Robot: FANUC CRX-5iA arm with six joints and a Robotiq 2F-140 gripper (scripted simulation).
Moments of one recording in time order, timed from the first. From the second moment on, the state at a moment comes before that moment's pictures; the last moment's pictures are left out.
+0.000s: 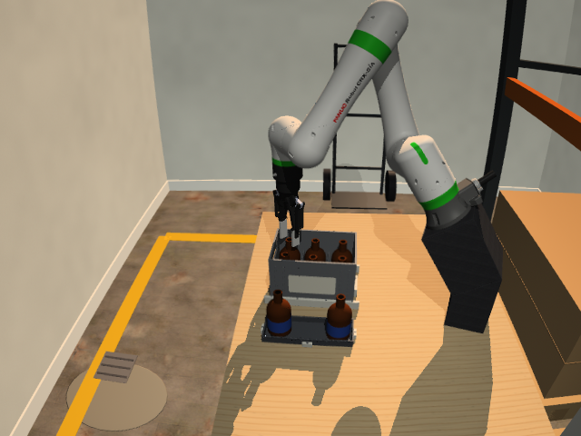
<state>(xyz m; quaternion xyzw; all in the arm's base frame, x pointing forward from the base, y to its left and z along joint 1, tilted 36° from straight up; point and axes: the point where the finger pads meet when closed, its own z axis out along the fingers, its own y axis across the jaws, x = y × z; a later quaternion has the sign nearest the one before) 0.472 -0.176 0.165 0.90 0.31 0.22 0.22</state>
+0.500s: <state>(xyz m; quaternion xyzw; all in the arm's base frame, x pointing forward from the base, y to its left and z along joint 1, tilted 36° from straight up) 0.456 -0.169 0.191 0.90 0.31 0.22 0.22</state>
